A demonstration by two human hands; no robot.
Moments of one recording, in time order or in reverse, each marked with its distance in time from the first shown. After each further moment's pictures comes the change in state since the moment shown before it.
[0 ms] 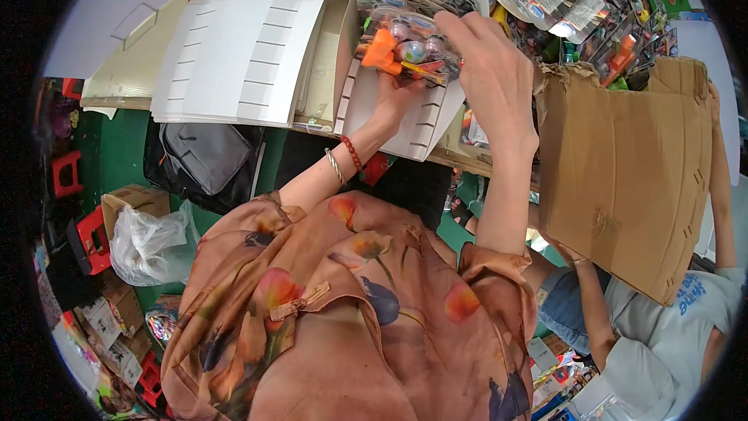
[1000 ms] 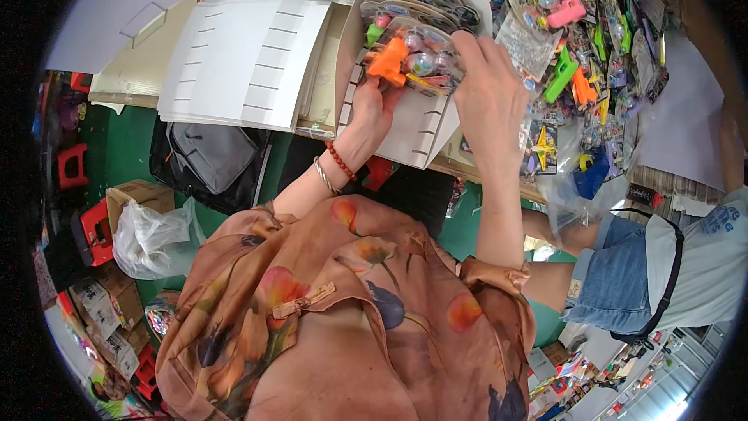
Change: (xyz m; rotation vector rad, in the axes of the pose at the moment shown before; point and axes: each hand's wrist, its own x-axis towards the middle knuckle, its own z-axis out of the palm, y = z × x) left_hand -0.005 0.041 -0.013 -0.513 0.293 -0.252; right_hand -0.017 -0.002 0.011 0.033 0.053 0.170
